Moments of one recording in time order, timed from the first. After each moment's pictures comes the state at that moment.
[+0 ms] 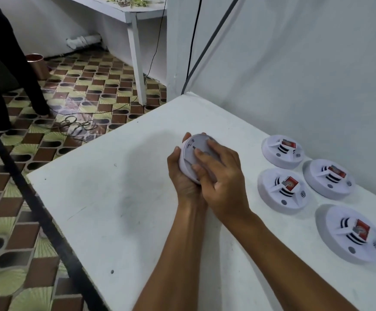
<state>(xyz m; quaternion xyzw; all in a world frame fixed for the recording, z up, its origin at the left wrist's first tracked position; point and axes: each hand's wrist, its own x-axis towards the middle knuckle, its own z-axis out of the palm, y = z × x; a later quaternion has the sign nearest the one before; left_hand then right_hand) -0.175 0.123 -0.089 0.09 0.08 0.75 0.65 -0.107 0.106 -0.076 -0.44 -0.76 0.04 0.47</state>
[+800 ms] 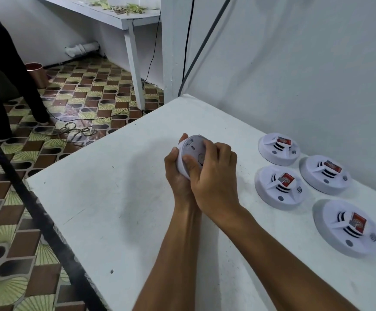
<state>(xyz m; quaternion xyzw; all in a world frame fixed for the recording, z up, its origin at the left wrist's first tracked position) -0.181 0.116 -0.083 0.15 0.14 0.75 0.63 -0.130 0.094 -0.054 -0.60 -0.72 0.06 0.35</state>
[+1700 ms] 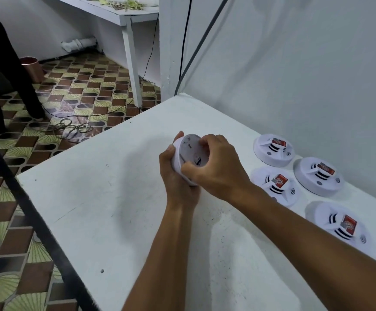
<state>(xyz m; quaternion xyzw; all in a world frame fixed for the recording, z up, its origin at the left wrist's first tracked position) -0.178 0.116 -0.080 0.15 0.18 0.74 0.63 -0.102 0.110 -0.017 -0.55 -0.76 0.19 0.29</state>
